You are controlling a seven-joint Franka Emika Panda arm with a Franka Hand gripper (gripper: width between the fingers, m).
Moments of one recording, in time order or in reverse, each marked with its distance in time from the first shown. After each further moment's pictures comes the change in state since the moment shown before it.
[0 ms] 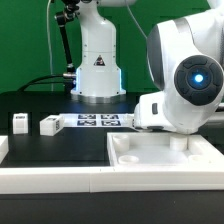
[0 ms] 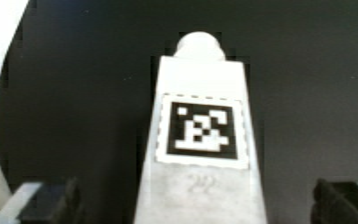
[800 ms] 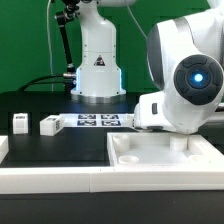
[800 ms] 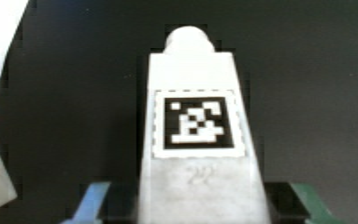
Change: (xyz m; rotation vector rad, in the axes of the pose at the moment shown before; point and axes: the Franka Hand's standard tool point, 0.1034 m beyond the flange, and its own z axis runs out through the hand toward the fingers) arm 0.001 0.001 -0.003 0.004 0.005 0.001
